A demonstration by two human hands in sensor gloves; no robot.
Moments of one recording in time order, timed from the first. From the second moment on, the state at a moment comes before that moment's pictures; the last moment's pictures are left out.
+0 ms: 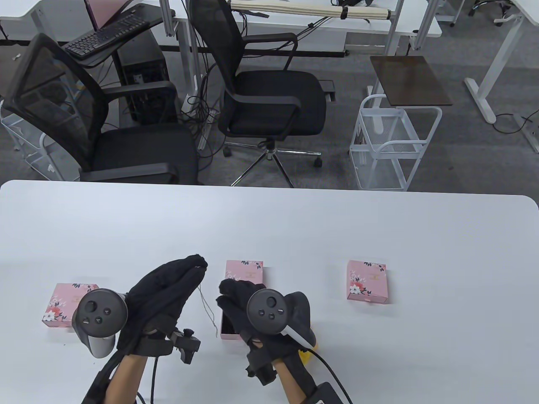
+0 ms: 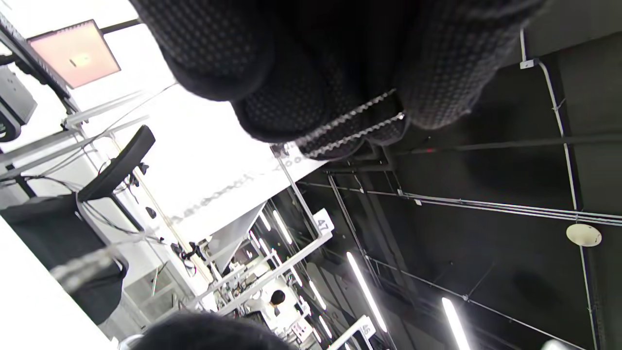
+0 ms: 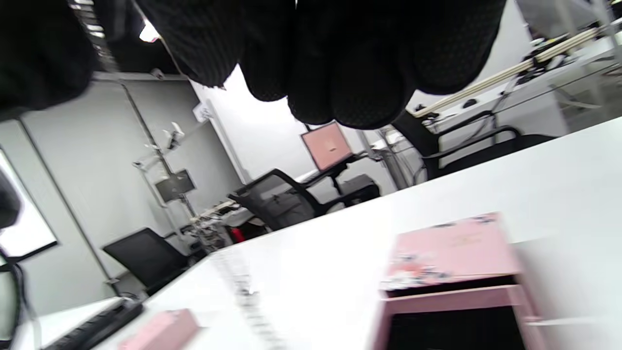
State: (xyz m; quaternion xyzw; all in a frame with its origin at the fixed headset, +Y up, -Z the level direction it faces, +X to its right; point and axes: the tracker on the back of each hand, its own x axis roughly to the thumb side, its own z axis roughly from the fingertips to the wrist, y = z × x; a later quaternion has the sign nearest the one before) left_hand -0.237 -0.593 -0.277 0.20 -0.13 0.51 0.82; right_hand 0.016 -0.637 -0.301 0.19 -0.03 0.94 0.26
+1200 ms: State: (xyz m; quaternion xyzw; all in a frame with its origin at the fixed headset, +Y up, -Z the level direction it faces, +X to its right) left_hand -0.227 -0.601 -0.284 0.14 -0.14 0.55 0.81; right_hand 0.051 -0.648 -0.295 0.16 -0.11 0.90 0.40
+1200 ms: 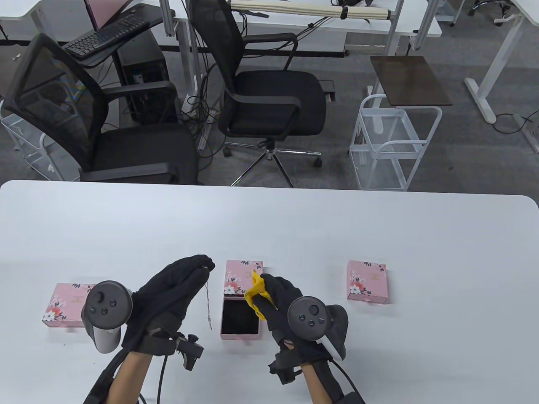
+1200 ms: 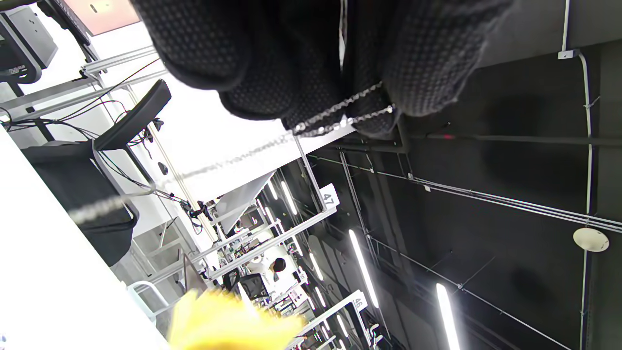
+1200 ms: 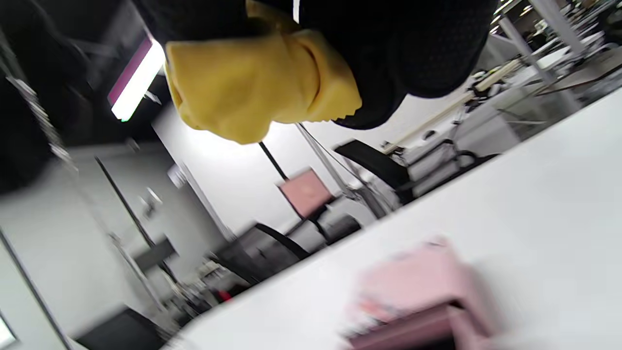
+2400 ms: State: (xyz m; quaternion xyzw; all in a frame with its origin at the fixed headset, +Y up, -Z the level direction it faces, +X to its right) left_hand -0.210 -0.608 -0.286 0.09 -0.15 0.56 0.81; right_hand -0.004 -0.624 -0.285 0.21 -0.10 0.82 0.52
